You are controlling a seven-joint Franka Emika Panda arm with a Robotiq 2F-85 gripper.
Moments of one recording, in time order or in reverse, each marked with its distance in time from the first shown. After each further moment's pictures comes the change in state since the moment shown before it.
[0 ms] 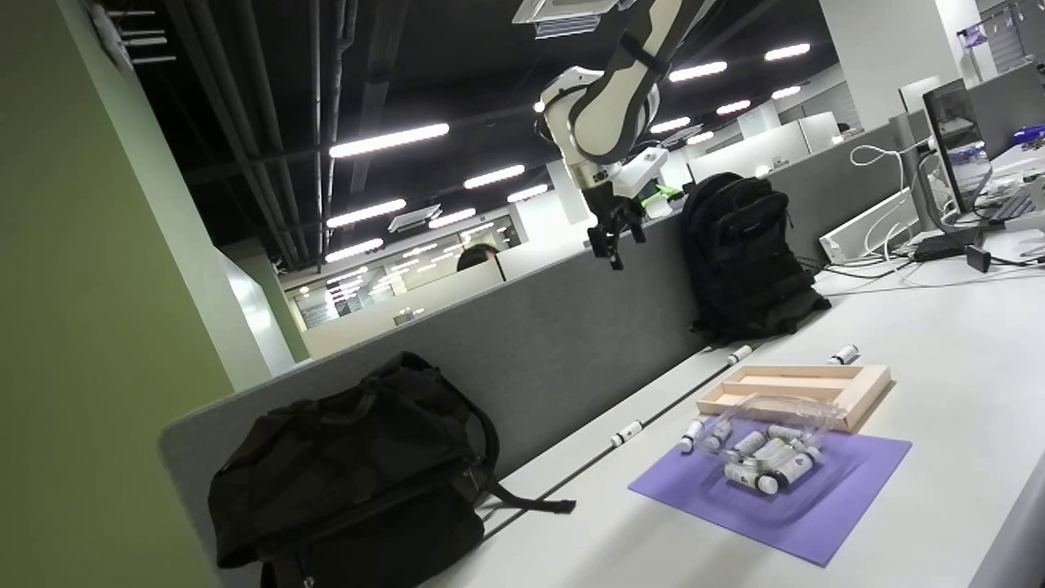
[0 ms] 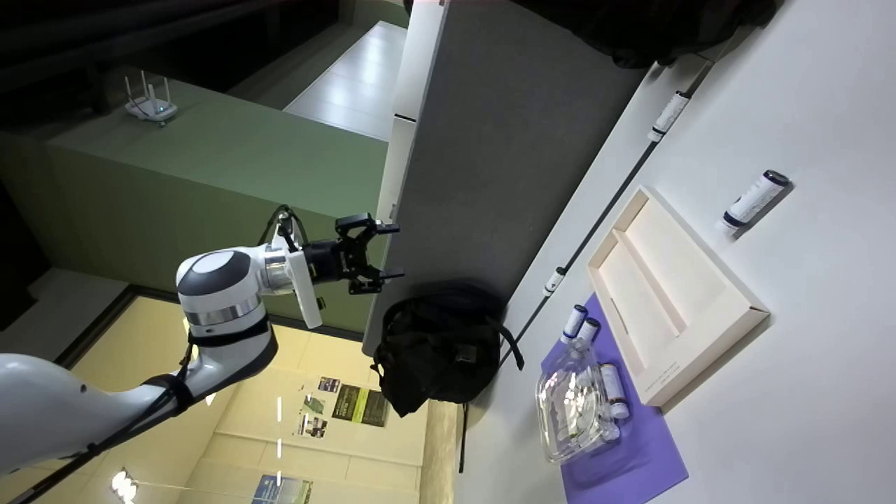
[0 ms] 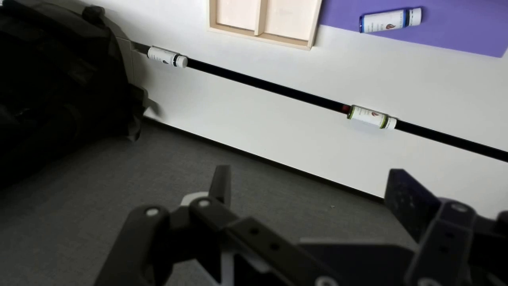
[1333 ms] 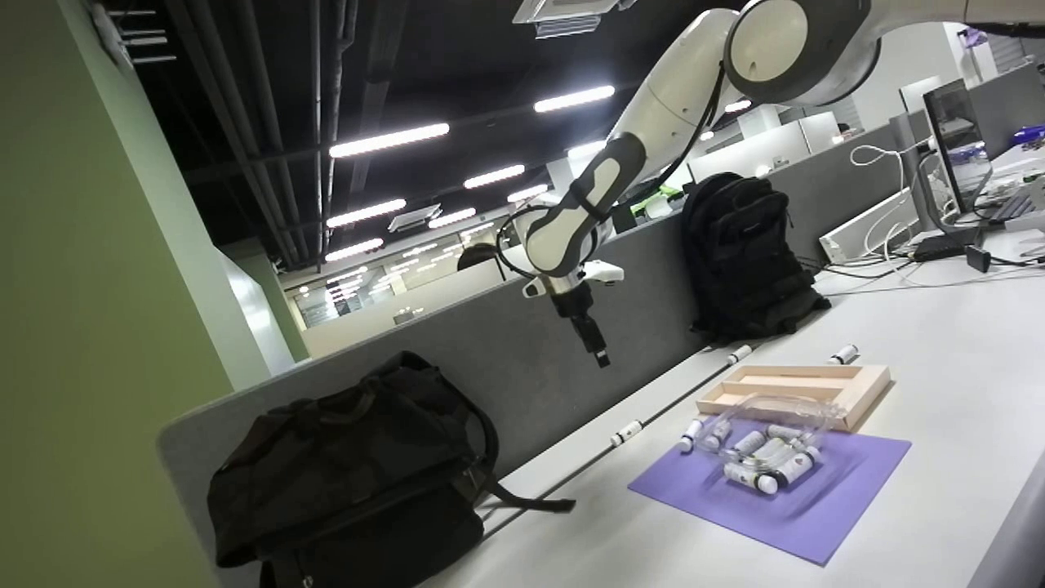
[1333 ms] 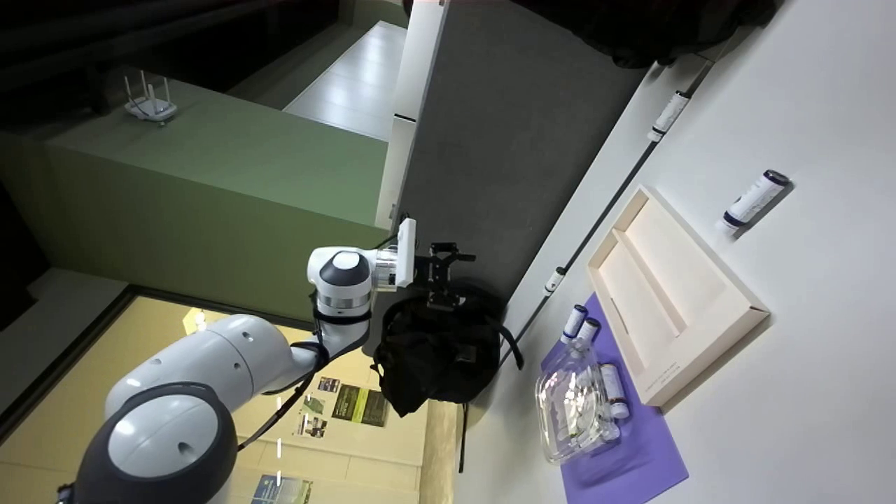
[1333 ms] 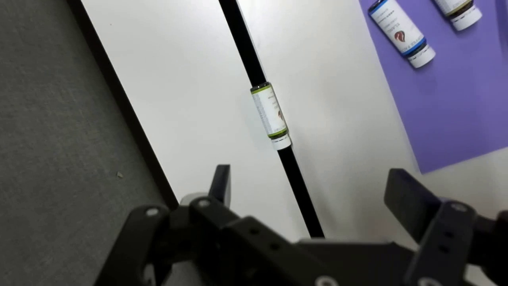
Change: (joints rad) arm 0.074 0.672 0.050 0.720 0.141 -0.194 -1.020
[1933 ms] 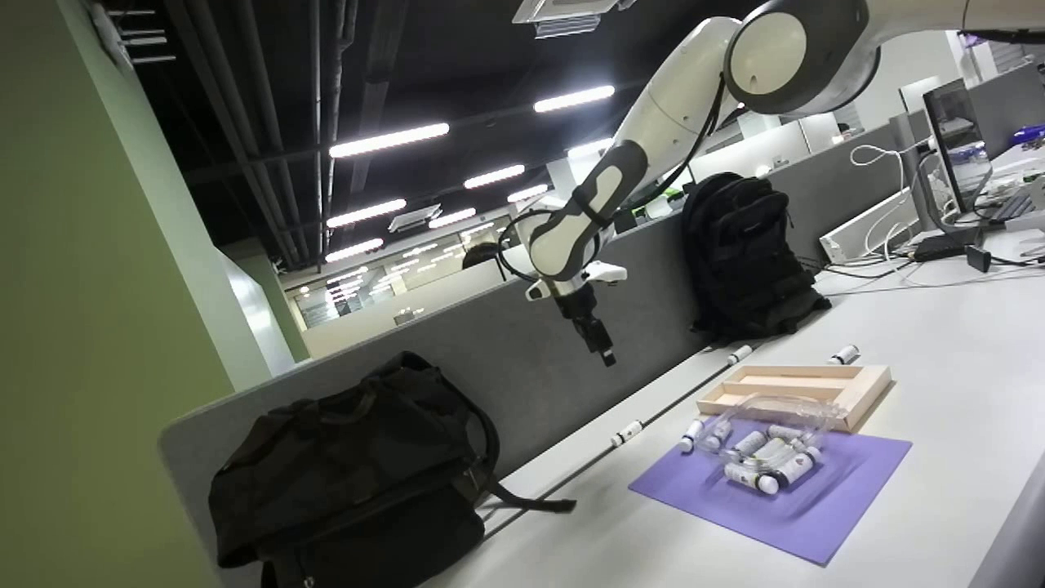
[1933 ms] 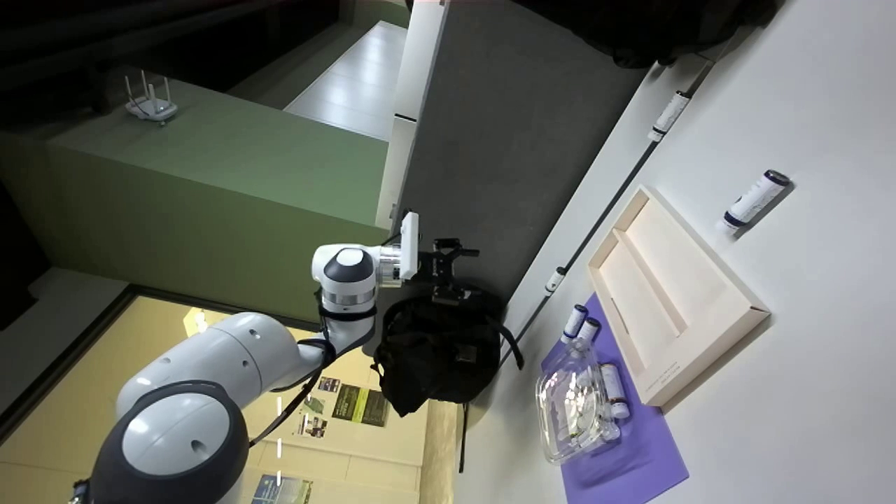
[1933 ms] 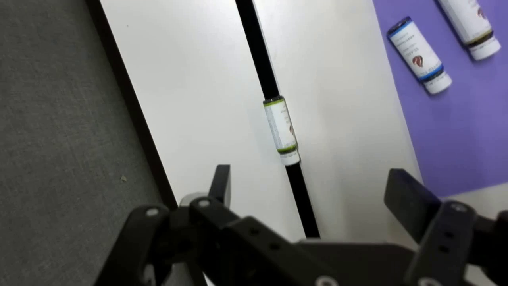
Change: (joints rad) arm -0.001 0.028 -0.020 0.035 -0.016 -0.005 -0.083
